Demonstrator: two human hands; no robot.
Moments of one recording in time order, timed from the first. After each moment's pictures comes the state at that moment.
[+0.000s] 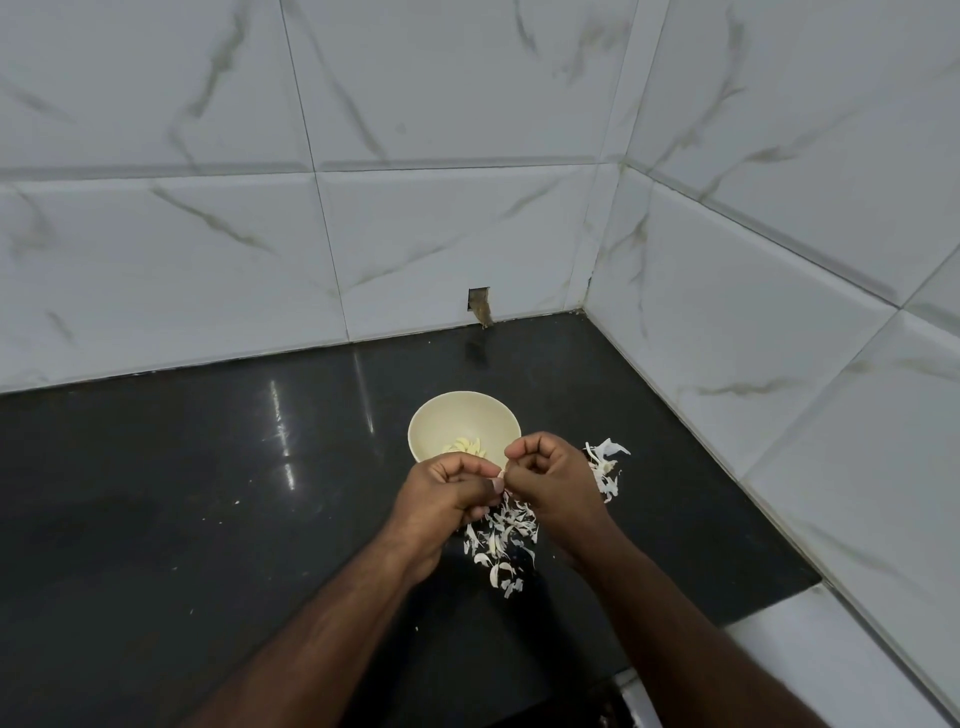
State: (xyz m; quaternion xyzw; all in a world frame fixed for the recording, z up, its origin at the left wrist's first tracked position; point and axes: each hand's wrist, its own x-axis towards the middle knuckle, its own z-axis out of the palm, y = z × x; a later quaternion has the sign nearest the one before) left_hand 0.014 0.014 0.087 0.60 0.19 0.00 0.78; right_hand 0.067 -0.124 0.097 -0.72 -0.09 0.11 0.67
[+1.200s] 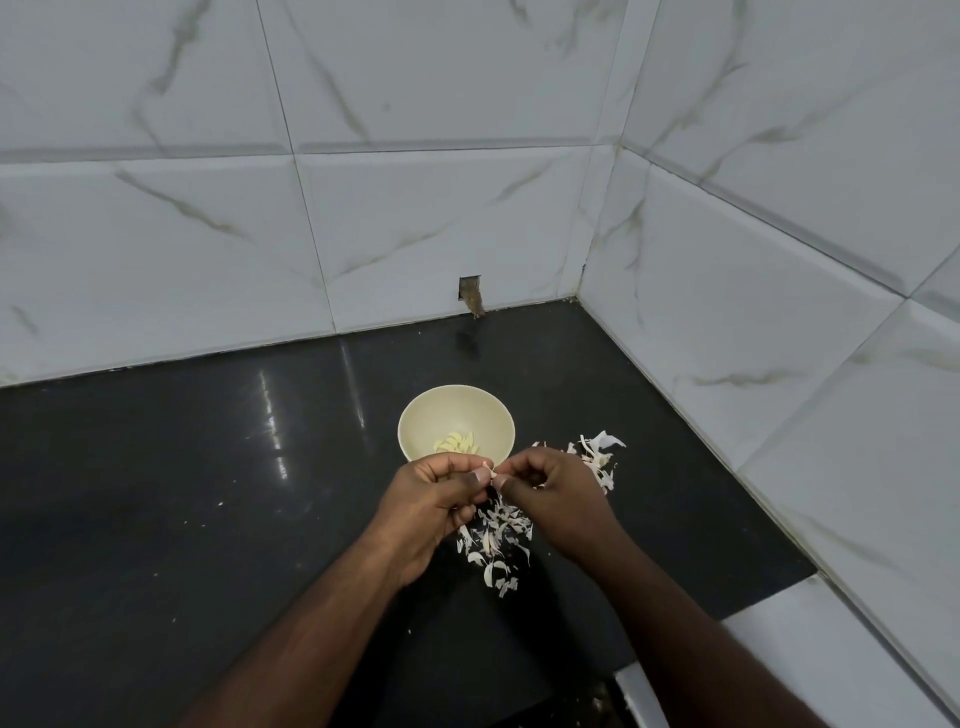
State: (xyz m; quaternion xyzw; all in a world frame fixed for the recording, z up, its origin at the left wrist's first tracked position) left_hand 0.018 0.019 0.085 0.54 0.20 -0.04 0.82; right_hand 0.070 -0.140 0.092 -0.84 -0.17 0.09 0.50
